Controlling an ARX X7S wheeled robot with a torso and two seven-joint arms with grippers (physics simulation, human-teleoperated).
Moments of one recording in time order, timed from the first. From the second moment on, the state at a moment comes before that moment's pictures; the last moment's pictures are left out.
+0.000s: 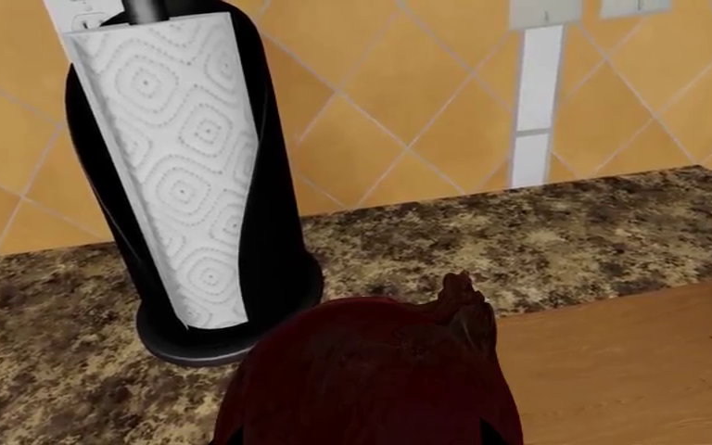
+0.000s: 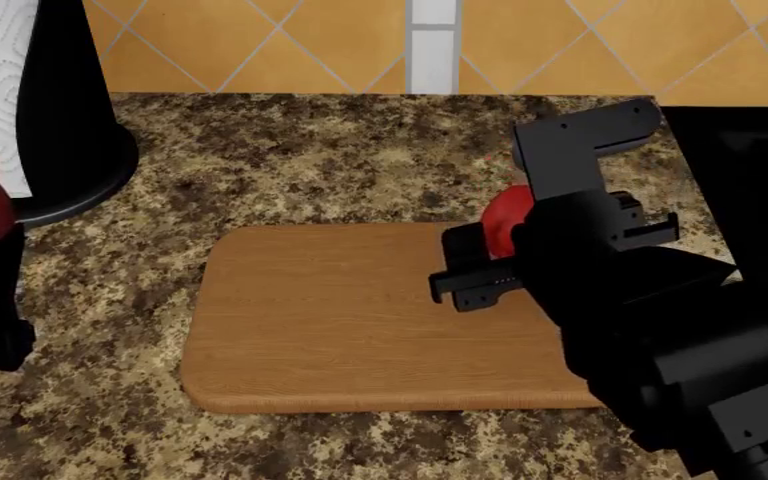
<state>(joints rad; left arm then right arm) -0.97 -0.87 0.35 0.56 -1.74 -0.99 -1.07 1.20 0.43 -0.77 0.49 0.88 0.78 0.19</state>
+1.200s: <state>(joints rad) -1.05 -0.81 0.42 0.51 -1.74 -1.01 -1.06 1.19 0.68 -0.54 -0.17 1.23 1.05 0.51</state>
